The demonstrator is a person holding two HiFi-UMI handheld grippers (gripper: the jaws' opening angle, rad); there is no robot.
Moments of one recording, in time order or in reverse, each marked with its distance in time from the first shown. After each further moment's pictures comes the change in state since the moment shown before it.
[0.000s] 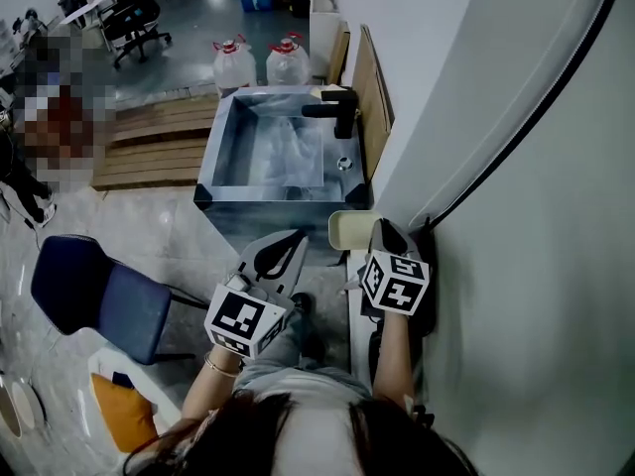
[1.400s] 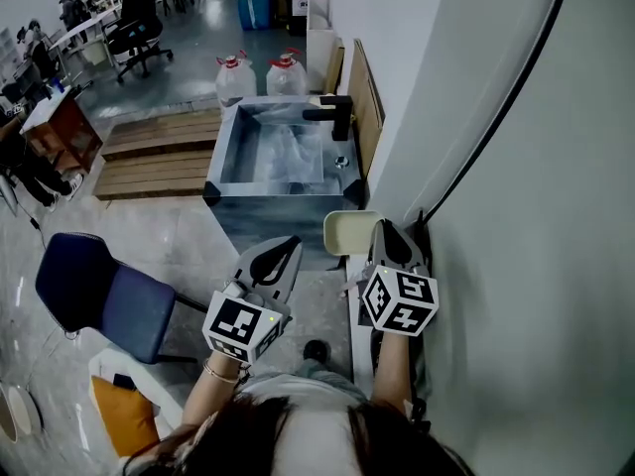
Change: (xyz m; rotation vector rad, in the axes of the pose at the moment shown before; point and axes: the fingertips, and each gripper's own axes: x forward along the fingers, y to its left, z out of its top) left arm -0.077 -0.040 0.019 0.031 -0.042 0.010; right arm -0.124 0.046 0.041 0.009 -0.210 0.043
